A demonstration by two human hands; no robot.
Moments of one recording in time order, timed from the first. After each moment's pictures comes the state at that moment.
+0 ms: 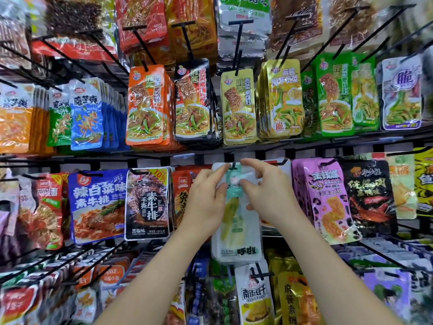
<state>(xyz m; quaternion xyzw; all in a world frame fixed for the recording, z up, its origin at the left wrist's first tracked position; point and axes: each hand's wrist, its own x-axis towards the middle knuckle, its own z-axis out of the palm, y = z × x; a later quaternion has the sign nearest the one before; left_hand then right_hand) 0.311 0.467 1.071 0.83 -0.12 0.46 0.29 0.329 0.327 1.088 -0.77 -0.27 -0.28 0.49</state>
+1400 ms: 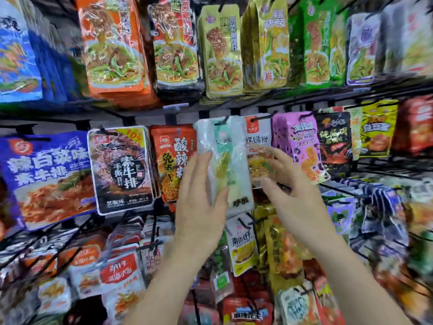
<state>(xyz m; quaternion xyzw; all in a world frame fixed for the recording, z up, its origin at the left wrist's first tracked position) 0.274 0.479 0.998 0.80 -0.18 0.40 0.42 0.270 0.315 1.007 -0.76 -0.20 -0.31 0.54</state>
